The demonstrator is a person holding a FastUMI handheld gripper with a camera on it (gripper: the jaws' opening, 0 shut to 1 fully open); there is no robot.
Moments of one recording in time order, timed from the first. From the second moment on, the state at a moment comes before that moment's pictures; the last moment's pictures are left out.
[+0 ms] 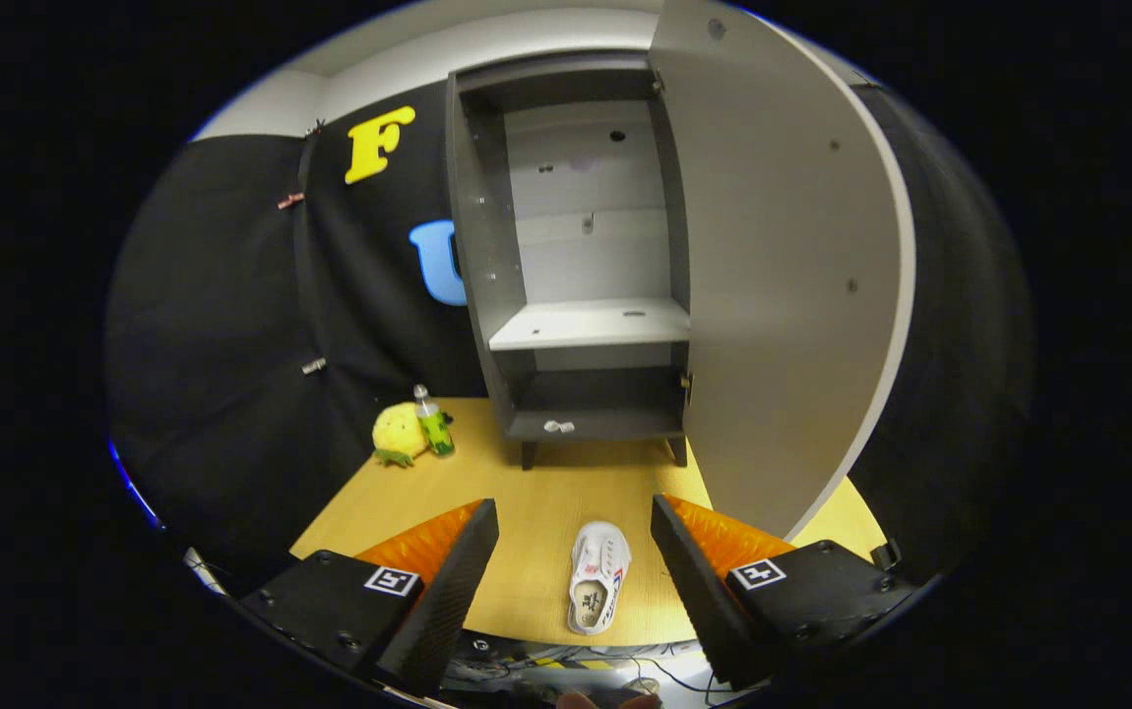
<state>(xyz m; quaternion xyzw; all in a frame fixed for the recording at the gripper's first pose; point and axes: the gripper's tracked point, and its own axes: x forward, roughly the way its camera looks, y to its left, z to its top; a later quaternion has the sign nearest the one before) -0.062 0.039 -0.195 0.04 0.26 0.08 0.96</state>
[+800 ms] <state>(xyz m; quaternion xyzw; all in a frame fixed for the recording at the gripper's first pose) -0.066 0.079 -0.491 0.04 0.48 0.02 0.87</state>
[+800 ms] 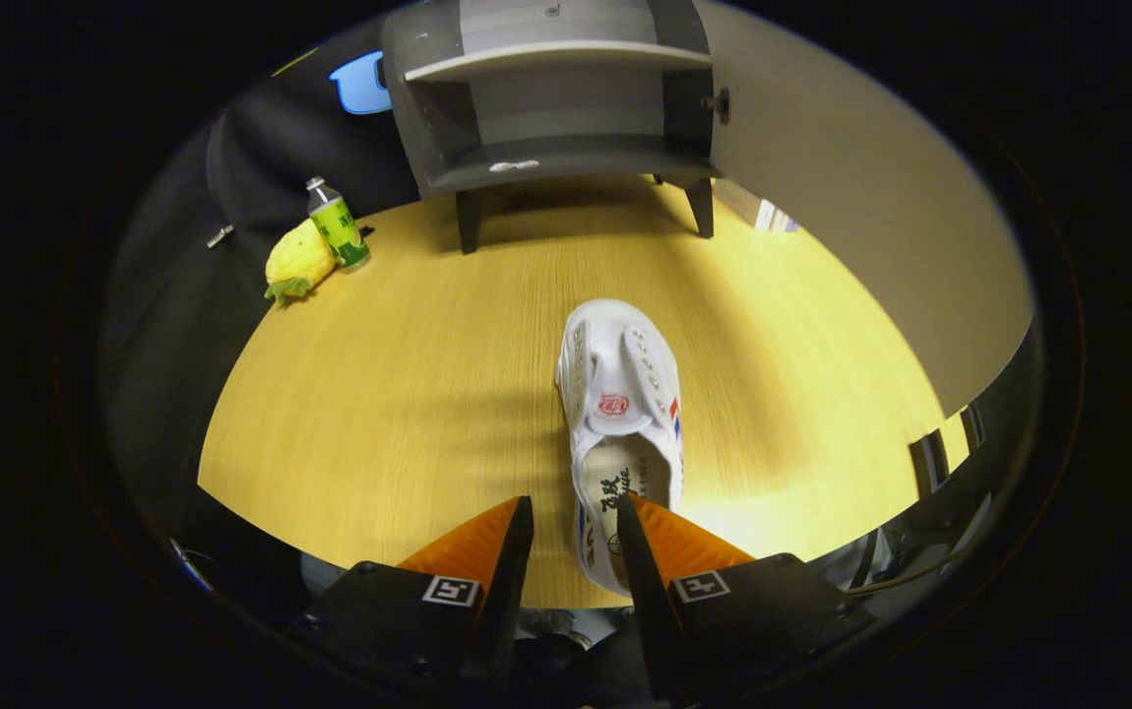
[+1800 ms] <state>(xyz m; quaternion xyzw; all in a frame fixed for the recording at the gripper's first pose) 0.020 0.076 -0.500 0.05 0.35 0.01 0.94</state>
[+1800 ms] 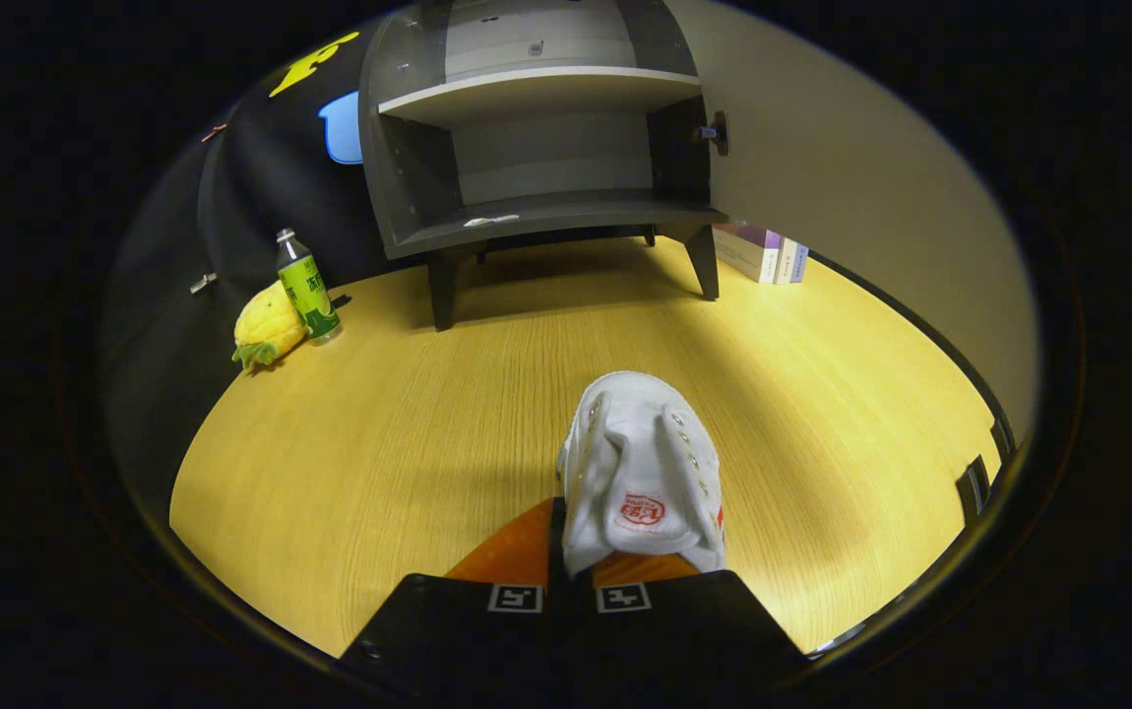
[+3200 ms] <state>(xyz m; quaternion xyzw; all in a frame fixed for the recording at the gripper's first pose) 0.211 0.097 -0.082 0.07 0.18 0.06 0.98</state>
